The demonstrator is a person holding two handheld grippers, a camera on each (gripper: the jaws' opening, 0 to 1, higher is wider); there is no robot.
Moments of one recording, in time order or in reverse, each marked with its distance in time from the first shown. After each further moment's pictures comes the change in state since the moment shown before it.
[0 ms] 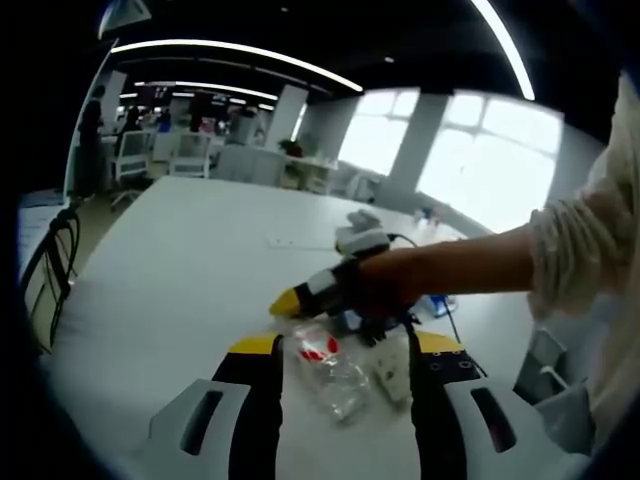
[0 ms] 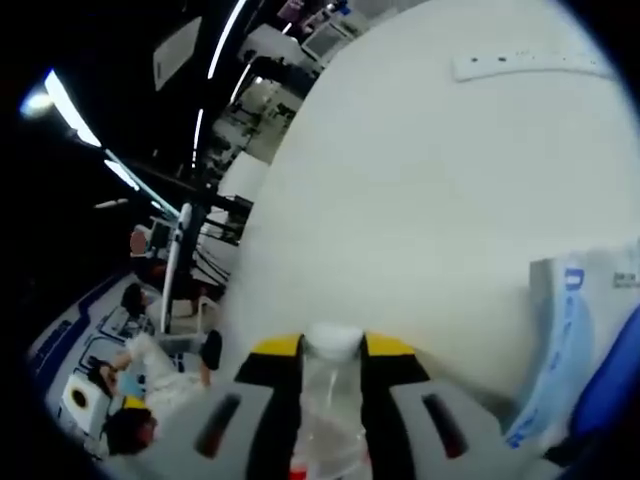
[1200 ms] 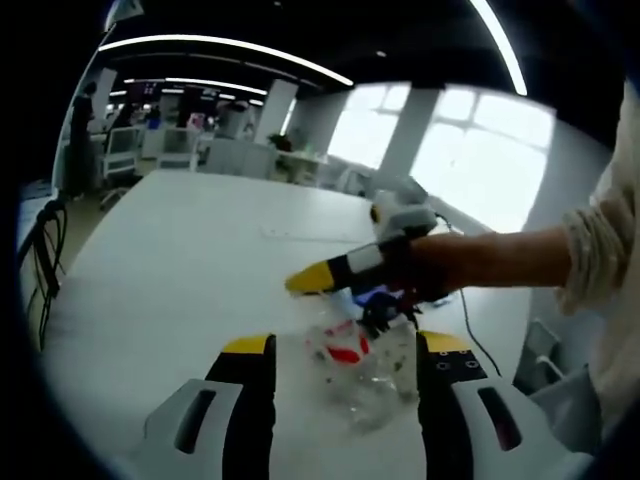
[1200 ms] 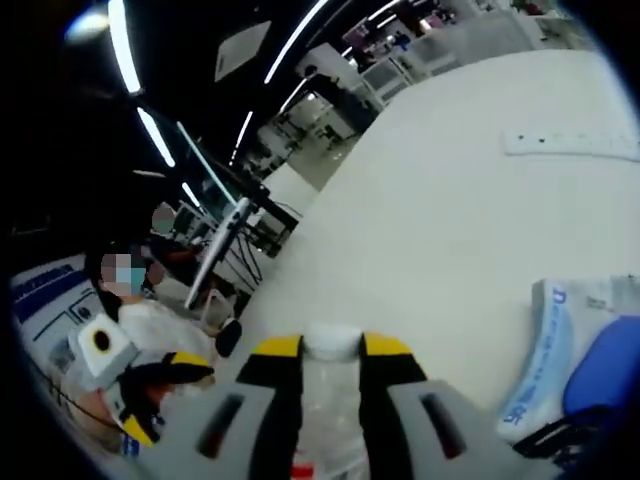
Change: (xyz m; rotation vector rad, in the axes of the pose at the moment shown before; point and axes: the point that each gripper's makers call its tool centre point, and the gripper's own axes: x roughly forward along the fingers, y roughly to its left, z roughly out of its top) left arm 0.011 0.013 -0.016 0.013 0.028 -0.067; right arm -0.038 0.052 -0.008 -0.243 -0.136 0.091
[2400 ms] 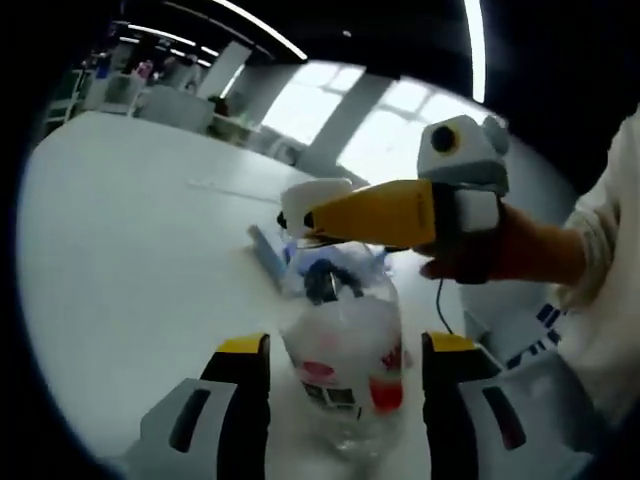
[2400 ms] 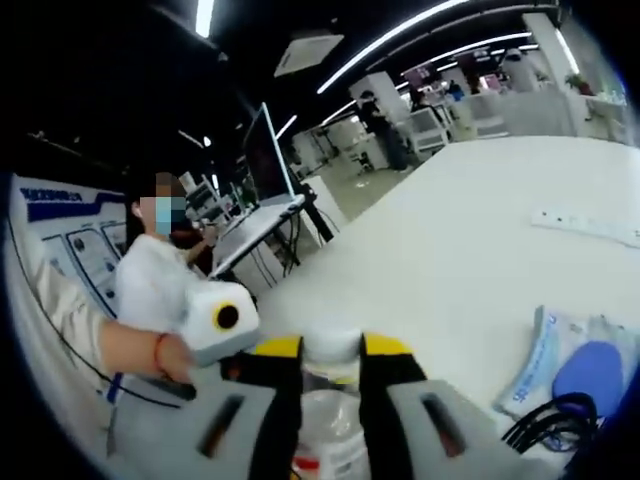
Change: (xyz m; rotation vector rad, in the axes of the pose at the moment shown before) left arm 0.064 -0.026 -0.054 -0.102 0.106 -0.377; right arm -0.033 0.064 -0.020 -0.298 -0.089 0.013
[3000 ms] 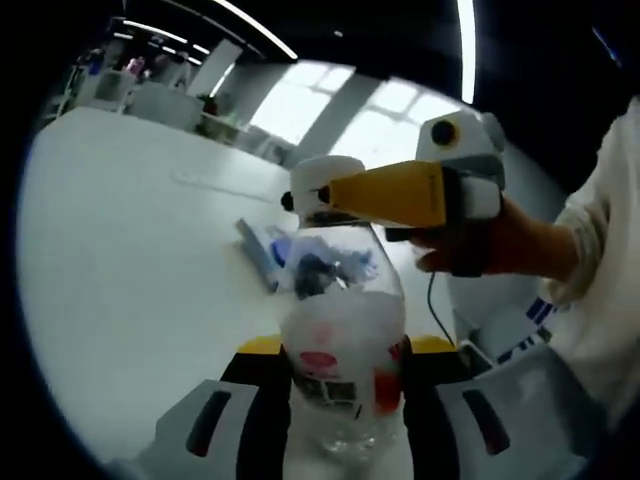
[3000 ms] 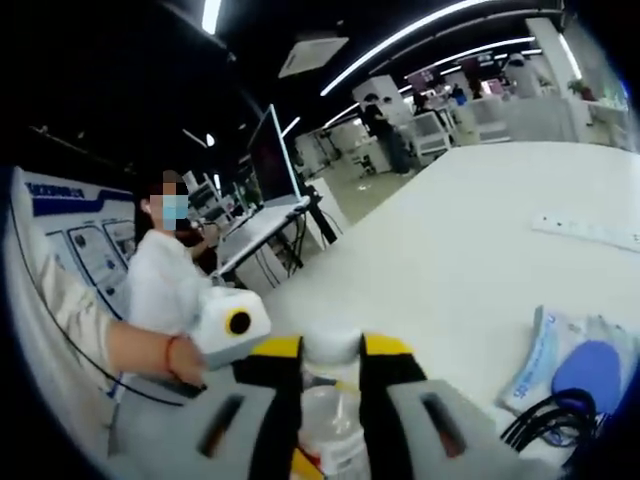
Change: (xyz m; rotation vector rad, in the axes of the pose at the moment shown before) left arm -0.002 -0.008 -0.004 0.010 -0.007 -0.054; right arm -0.006 0.007 0.000 -0.011 -0.013 0.004
